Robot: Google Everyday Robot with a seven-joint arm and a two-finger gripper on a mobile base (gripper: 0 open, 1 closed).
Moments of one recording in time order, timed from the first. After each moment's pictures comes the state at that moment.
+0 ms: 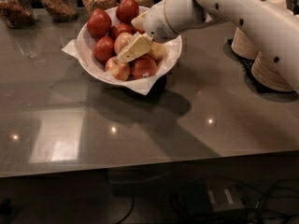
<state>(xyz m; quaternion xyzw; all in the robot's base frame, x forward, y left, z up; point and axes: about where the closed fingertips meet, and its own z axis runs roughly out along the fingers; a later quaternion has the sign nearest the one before) 0.658 0.040 0.942 -0.58 0.66 0.19 0.44</state>
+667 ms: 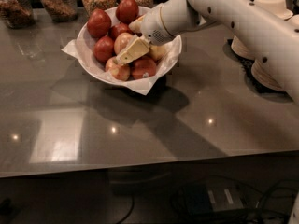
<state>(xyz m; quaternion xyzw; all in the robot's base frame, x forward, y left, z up) 0.670 0.048 0.927 -0.58 0.66 0.20 0.43</state>
